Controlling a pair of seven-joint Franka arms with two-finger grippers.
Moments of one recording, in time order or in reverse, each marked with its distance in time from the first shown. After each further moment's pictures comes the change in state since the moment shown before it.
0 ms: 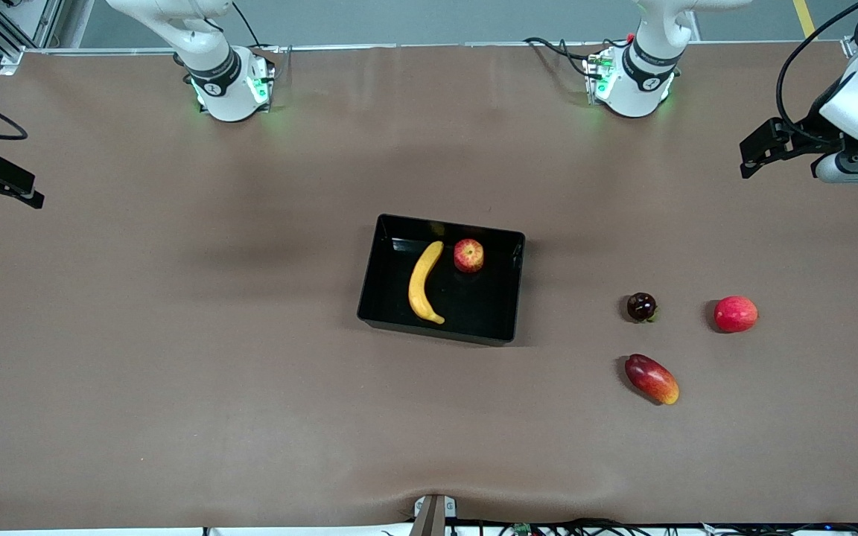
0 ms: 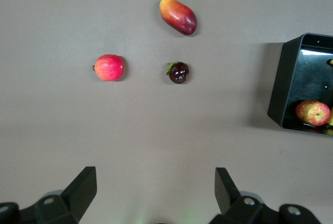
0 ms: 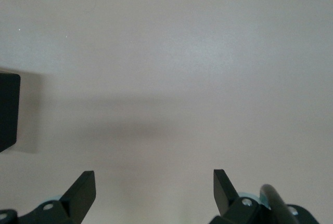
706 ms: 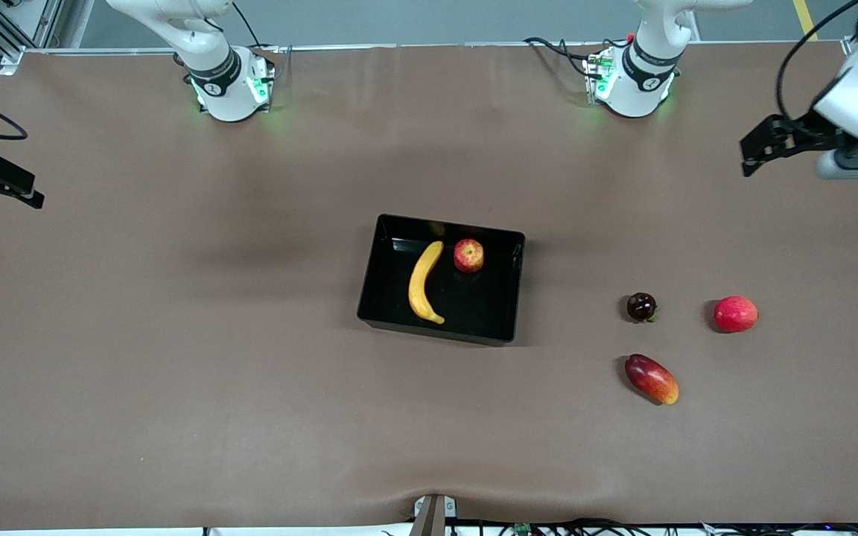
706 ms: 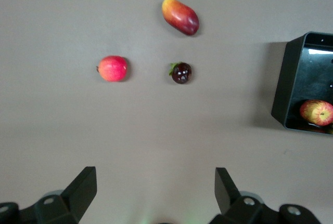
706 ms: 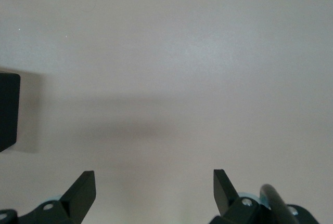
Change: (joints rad) left arm -0.017 0.012 -0.035 0.008 0.027 -0.018 -0.049; right arm 0.000 0.000 0.000 0.000 0.000 -0.001 0.000
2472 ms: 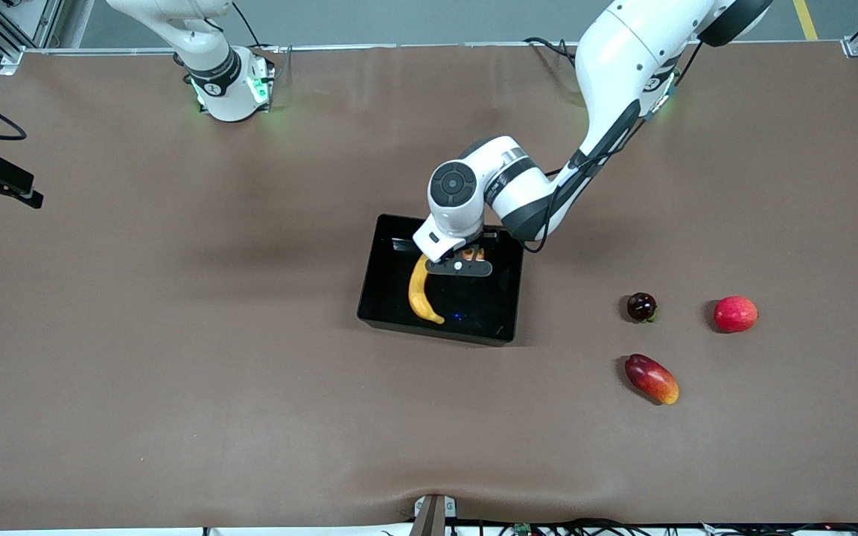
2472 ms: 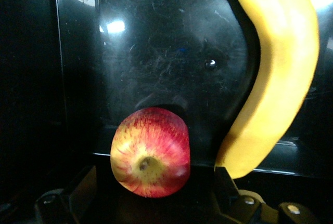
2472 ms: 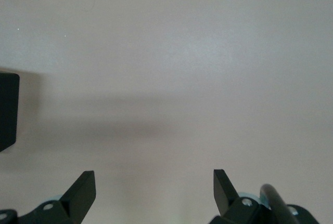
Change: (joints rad) left arm -0.308 0.767 -0.379 -0.013 0.273 0.580 -0.732; right arm 0.000 0.001 -0.003 0.000 0.000 -0.002 0.000
